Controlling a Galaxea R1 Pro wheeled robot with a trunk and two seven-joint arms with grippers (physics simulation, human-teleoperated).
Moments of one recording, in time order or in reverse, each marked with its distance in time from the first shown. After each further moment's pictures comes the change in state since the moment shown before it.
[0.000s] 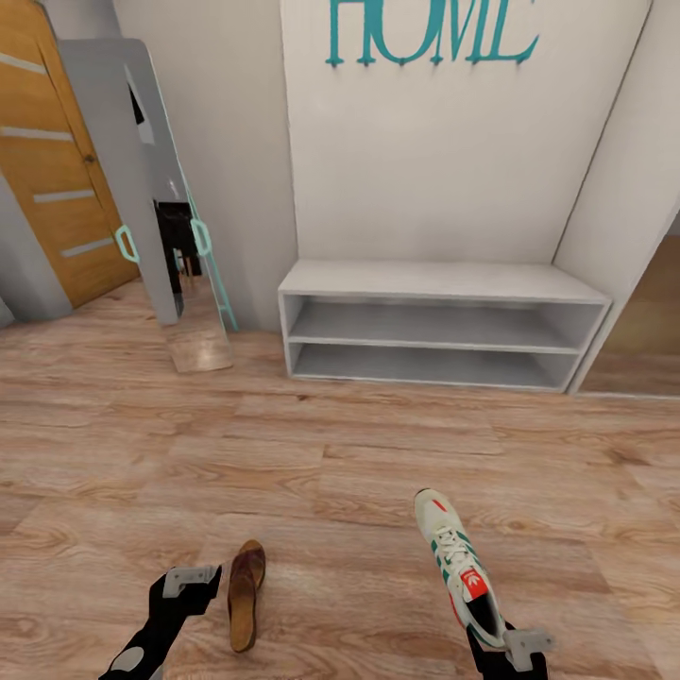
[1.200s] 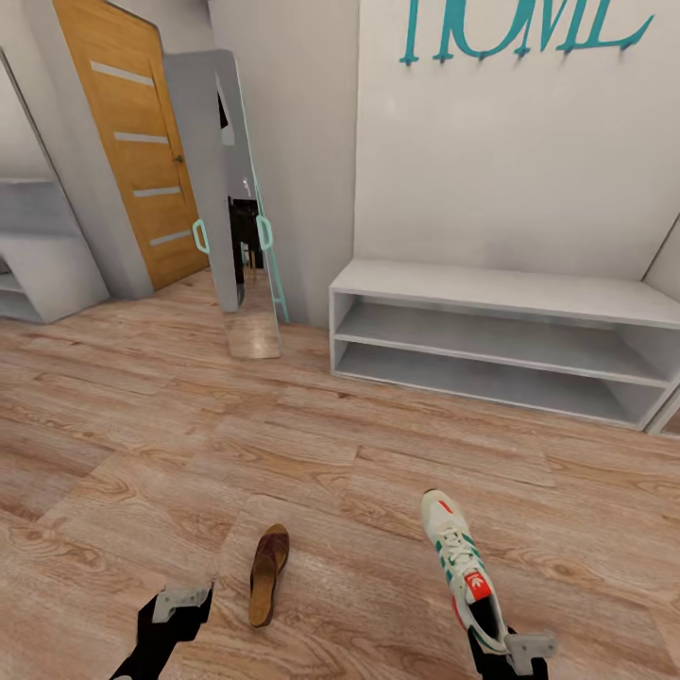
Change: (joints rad) left arm 0.040 0.007 0.000 0.035 -0.003 -0.021 0.012; right arm -0.010 0.017 -0.033 0.035 -0.006 -0.017 -0.026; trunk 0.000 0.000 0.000
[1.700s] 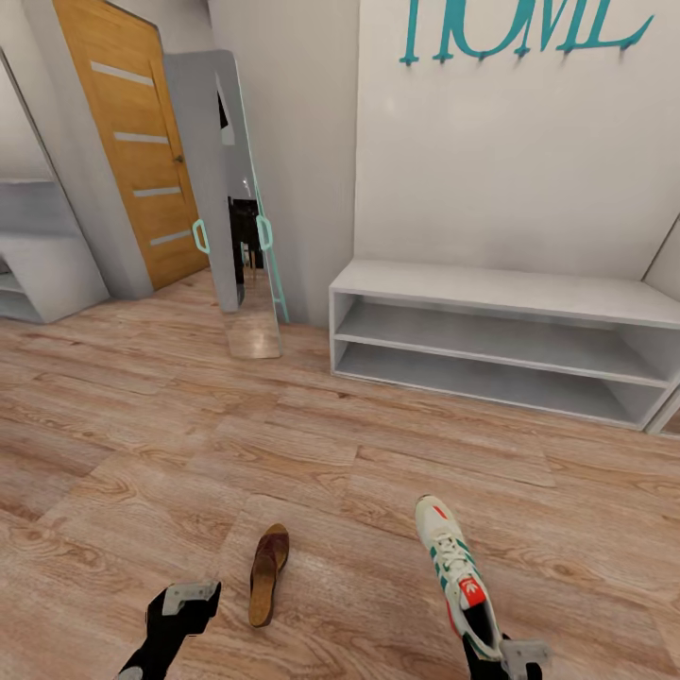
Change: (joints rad) left arm -0.016 -0.021 -0.001 -0.001 -0.007 0.006 0.000; right arm -0.004 0.006 0.007 0.030 0.001 0.003 0.011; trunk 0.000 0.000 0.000
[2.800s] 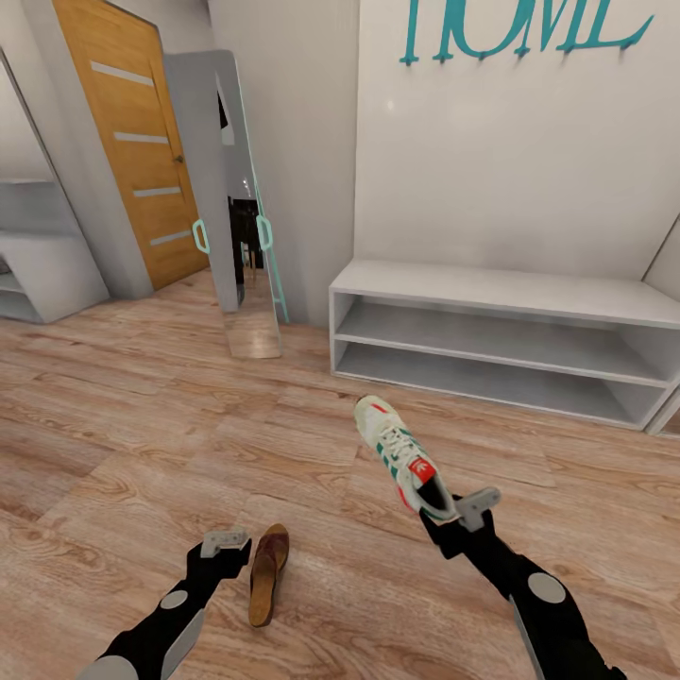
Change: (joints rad) left arm -0.163 -0.074 0.007 0.011 -0.042 0.178 0.004; right arm -0.009 0.007 0.225 -0.889 0.041 0.657 0.240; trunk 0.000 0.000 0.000
